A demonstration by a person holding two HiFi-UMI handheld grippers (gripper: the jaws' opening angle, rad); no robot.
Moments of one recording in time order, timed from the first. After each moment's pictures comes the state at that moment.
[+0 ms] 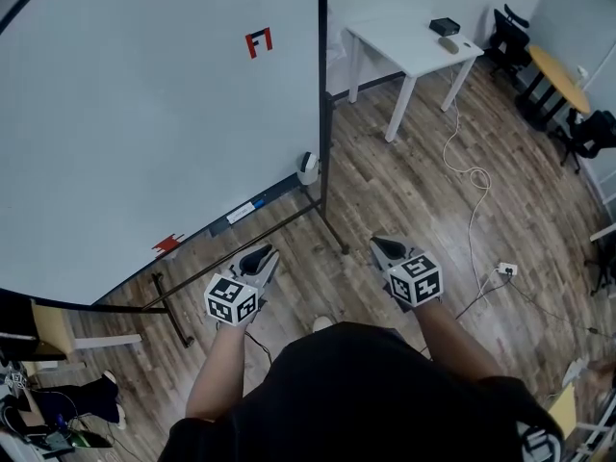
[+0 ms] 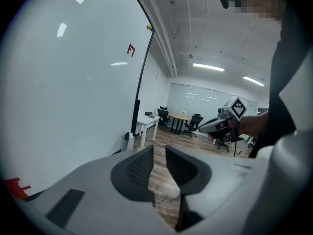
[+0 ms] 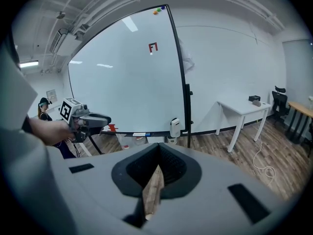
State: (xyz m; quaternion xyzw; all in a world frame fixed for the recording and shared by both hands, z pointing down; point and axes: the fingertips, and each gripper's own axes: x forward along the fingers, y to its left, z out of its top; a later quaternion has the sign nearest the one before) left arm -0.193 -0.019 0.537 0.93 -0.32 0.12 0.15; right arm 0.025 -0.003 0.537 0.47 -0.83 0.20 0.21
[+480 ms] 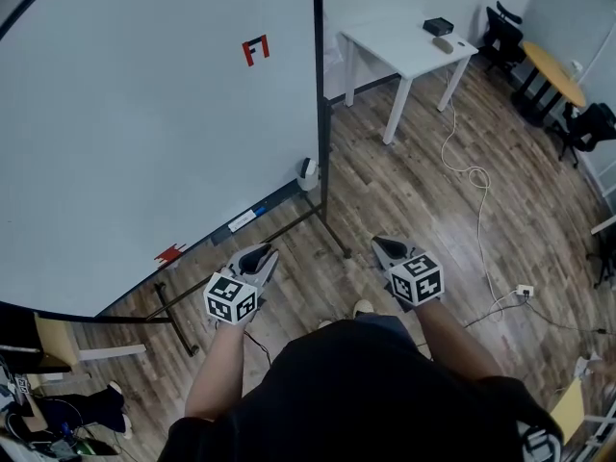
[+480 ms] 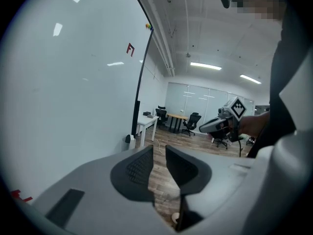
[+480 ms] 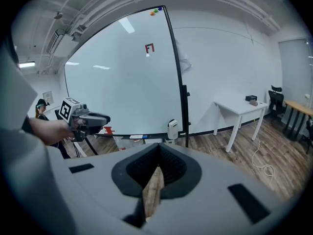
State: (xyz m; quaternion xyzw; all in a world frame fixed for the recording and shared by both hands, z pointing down) left arm -0.197 -0.036 0.531 0.93 -0.31 0.12 0.14; right arm 0.026 -0.011 0.536 0.49 -0.83 0.20 0.20
